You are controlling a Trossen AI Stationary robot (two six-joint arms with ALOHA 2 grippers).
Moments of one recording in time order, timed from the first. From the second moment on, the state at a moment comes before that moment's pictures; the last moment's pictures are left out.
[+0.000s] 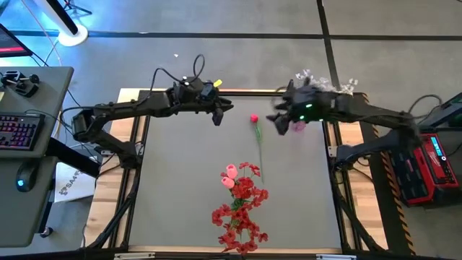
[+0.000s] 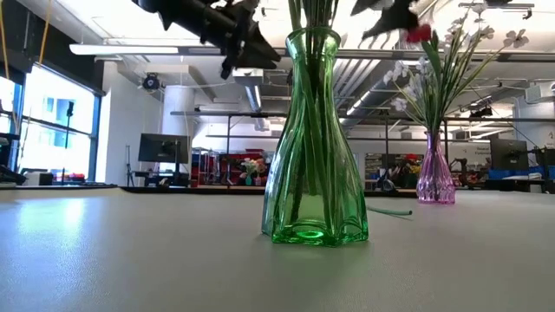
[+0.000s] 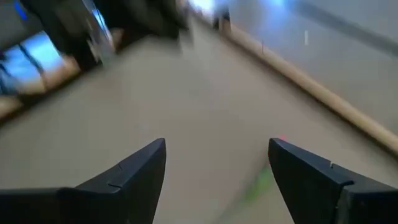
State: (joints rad) left arm 0.38 1.44 1.14 -0.09 0.09 -0.24; right arm -0.19 1.19 1.33 -0.80 0.19 0.41
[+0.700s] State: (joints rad) left arm 0.39 1.35 1.14 -0.16 0.08 -0.22; right arm -0.08 1.39 1.33 -0.90 0.33 0.47
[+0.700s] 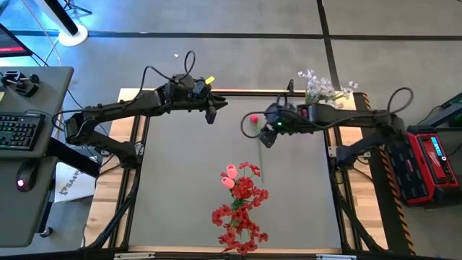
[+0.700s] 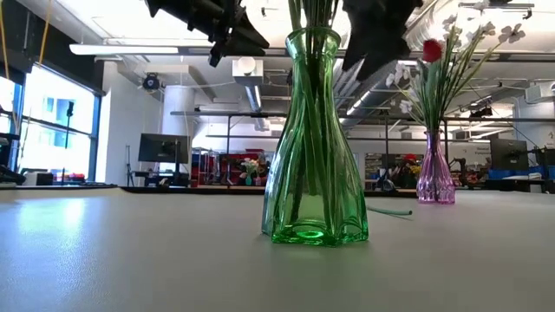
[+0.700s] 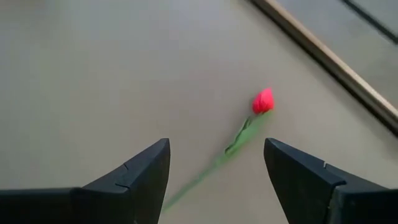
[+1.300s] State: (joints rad) left arm 0.30 1.36 1.14 -0.17 -0.01 -0.28; right arm 0.17 1.28 1.33 -1.01 0.44 0.71
